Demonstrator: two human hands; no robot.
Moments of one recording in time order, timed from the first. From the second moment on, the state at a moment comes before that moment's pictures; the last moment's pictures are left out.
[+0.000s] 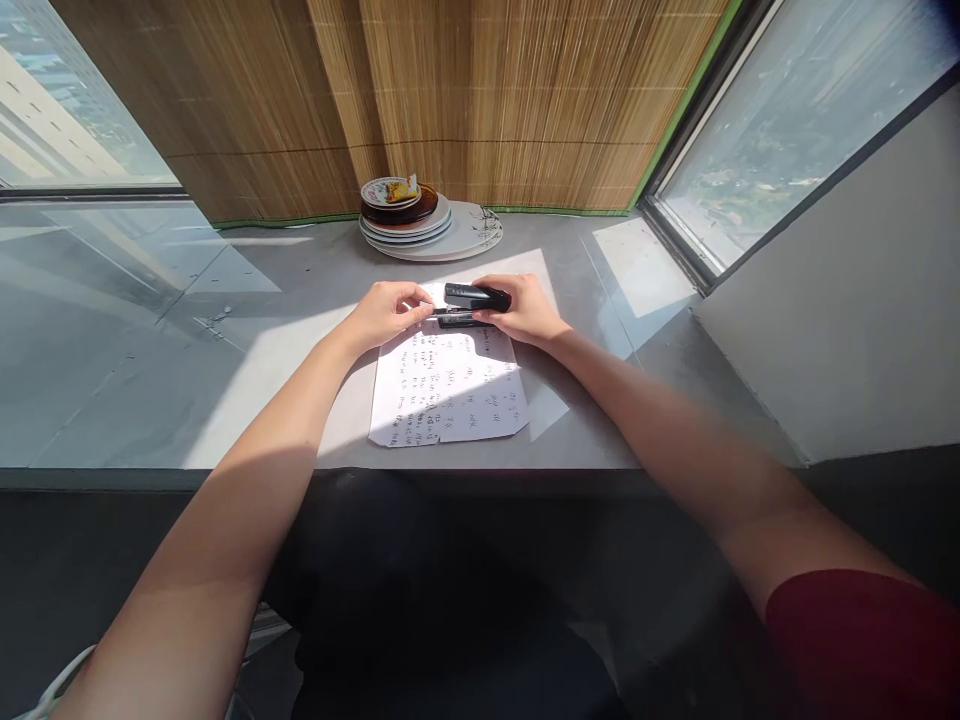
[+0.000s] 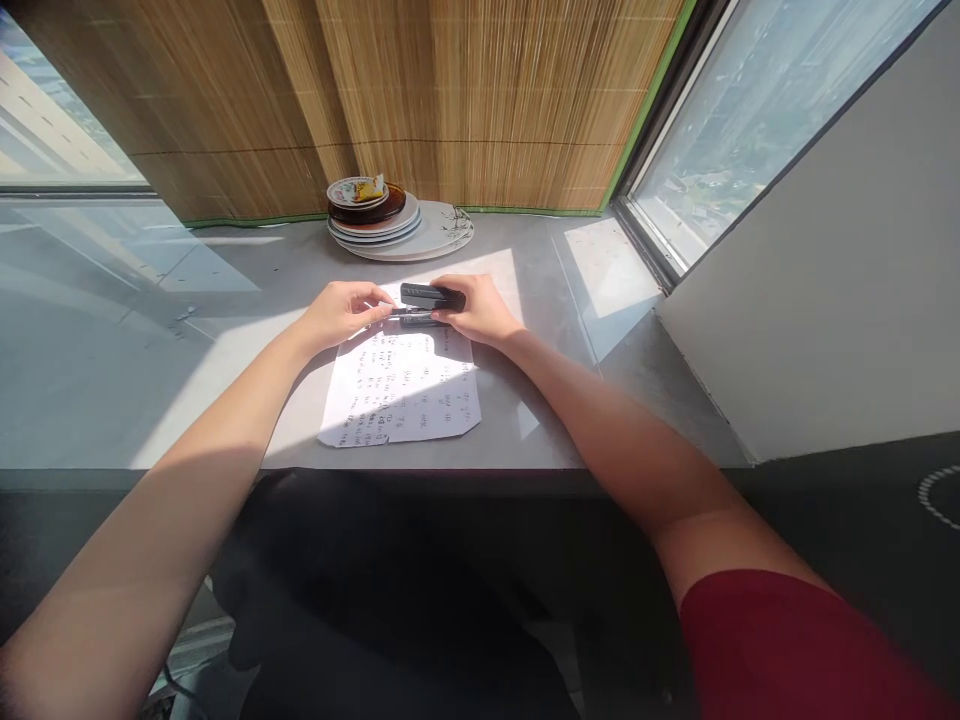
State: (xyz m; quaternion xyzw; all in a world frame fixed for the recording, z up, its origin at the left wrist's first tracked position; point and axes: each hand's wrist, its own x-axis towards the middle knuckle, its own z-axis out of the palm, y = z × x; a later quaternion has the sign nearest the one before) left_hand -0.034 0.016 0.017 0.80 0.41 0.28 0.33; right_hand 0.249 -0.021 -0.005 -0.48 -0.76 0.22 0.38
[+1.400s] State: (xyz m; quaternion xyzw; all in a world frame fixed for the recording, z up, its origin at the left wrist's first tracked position) left_hand -0.020 0.012 0.020 0.86 0.32 0.33 0.22; right_hand 0.250 -0.033 0.010 -0.39 -0.75 0.28 0.46
